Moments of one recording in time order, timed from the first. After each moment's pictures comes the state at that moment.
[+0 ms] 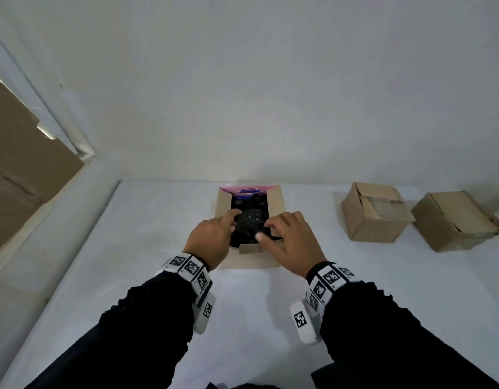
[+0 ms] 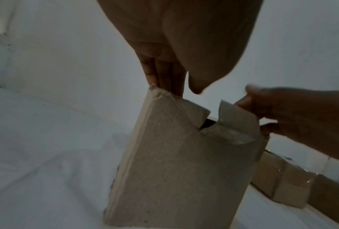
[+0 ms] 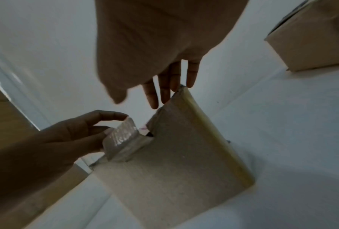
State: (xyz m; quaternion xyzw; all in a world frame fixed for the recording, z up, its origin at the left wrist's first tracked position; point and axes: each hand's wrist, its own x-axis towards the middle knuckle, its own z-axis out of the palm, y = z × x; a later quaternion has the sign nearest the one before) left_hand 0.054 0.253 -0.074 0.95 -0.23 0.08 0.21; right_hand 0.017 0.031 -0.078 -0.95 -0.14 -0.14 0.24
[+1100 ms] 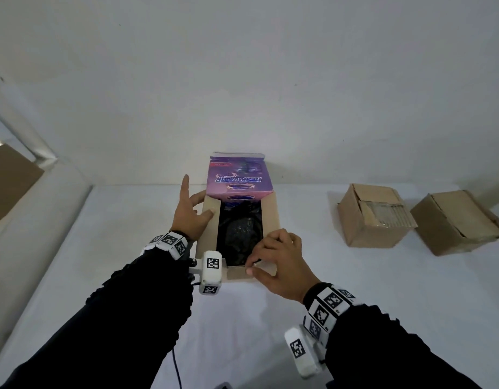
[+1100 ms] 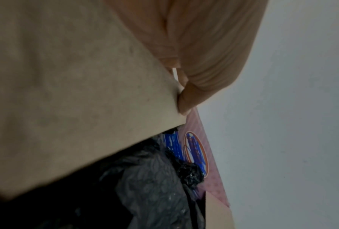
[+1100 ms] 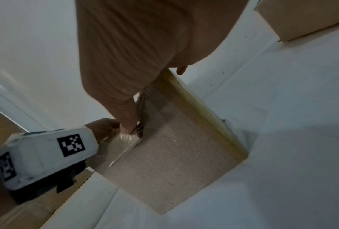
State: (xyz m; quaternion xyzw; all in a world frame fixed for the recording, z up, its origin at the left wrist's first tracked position) left_hand 0.154 0.256 -0.089 0.84 -0.01 -0.01 0.55; right_hand 0.024 0.033 -0.103 -0.93 -0.18 -0.10 0.31
